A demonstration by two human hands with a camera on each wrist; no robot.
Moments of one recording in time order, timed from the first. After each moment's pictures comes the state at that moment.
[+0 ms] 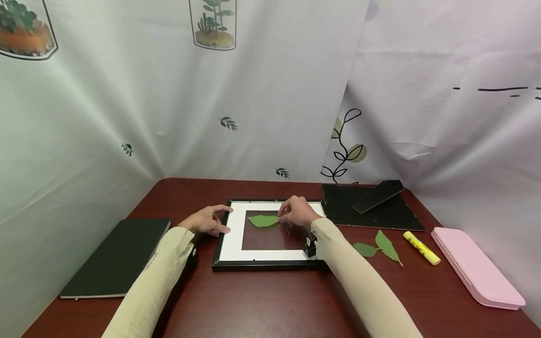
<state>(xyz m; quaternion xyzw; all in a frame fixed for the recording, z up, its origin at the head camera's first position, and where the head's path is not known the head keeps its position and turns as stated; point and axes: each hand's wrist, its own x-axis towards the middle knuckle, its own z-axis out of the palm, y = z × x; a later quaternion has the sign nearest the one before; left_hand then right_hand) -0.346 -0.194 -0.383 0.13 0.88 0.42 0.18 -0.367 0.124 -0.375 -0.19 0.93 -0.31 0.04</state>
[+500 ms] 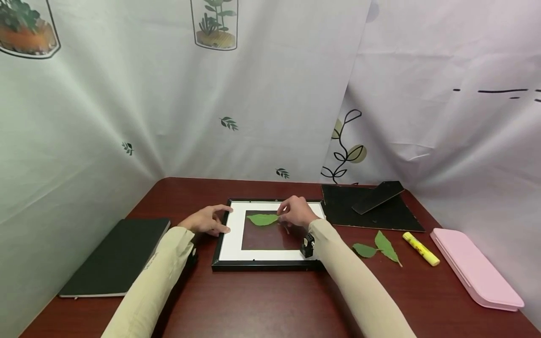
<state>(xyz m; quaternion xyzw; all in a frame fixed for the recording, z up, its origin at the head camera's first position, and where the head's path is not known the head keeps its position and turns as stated) -0.343 -0.193 -0.382 0.13 0.88 0.42 0.18 -0.366 0.117 -0.378 -0.15 0.93 -0.32 0.02</state>
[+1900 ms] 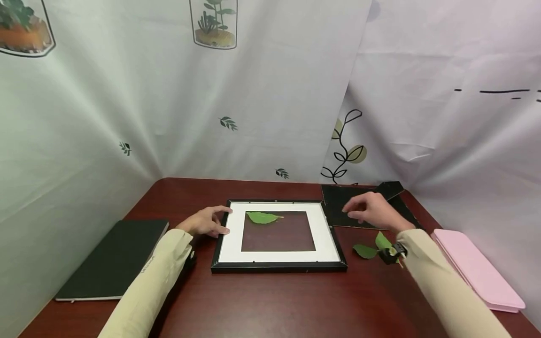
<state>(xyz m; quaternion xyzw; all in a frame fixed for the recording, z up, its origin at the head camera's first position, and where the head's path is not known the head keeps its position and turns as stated) -0.348 -0.194 -0.386 0.12 0.89 0.41 0.17 -0.307 0.294 -0.316 -0.22 0.94 -0.25 -0.02</state>
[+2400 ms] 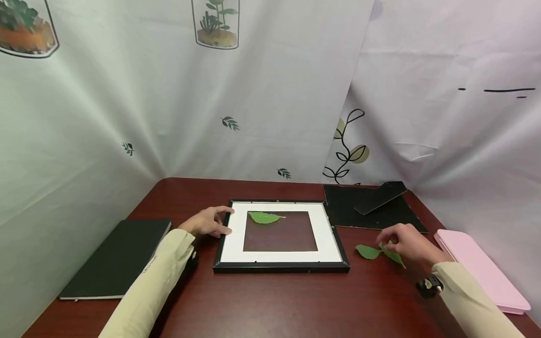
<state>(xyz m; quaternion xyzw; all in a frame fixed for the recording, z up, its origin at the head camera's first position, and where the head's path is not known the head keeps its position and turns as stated) -0.347 -0.191 -0.387 0.12 0.89 0.40 0.17 -0.264 0.364 -0.367 -0.21 0.96 -0.18 -0.01</state>
